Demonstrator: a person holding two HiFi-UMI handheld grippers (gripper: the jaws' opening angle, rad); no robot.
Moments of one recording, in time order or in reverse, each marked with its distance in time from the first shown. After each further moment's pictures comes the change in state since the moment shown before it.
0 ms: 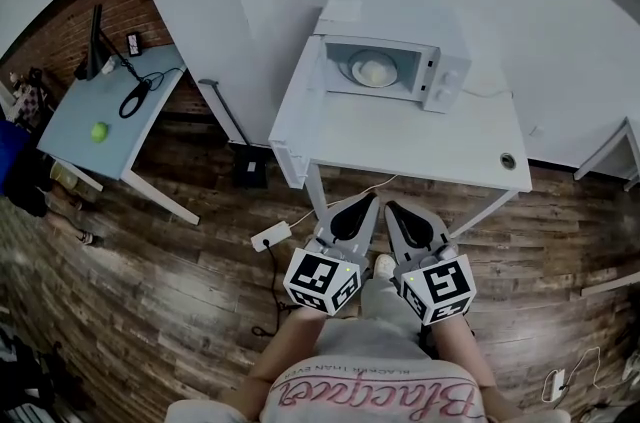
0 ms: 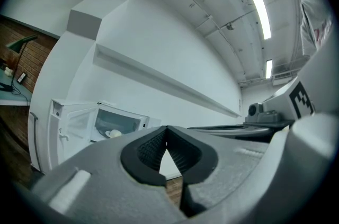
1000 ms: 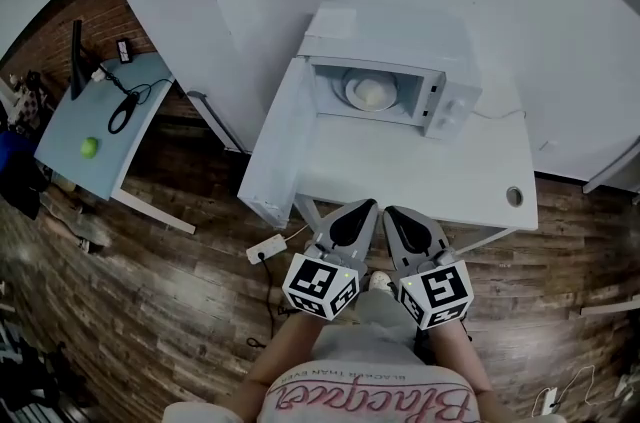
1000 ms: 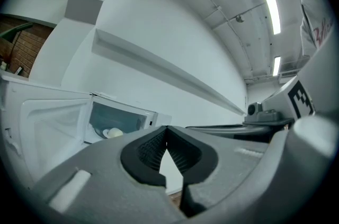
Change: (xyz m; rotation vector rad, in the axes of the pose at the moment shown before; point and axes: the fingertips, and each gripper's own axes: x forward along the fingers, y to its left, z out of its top) left arm 0.115 0.056 -0.019 -0.017 0.054 0.035; right arm 0.084 -0.100 -0.012 0.061 0.031 0.024
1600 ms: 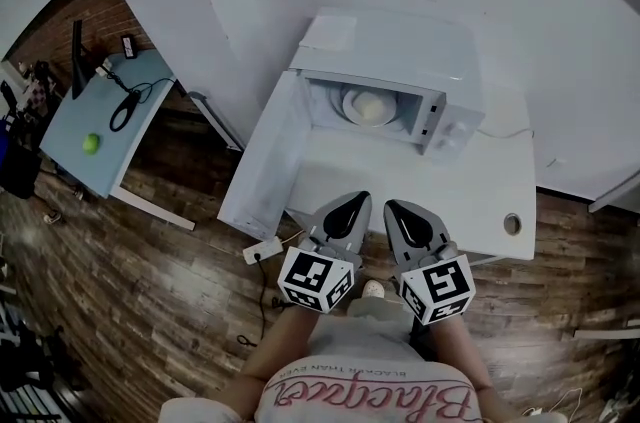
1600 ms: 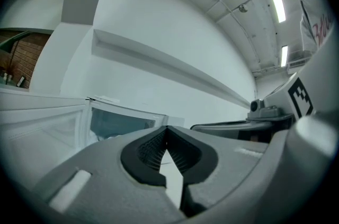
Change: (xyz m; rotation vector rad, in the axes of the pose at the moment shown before) left arm 0.067 0.029 0.010 0.045 0.011 0.091; right arm 0.037 -0.066 0.014 0.003 -0.007 0.067
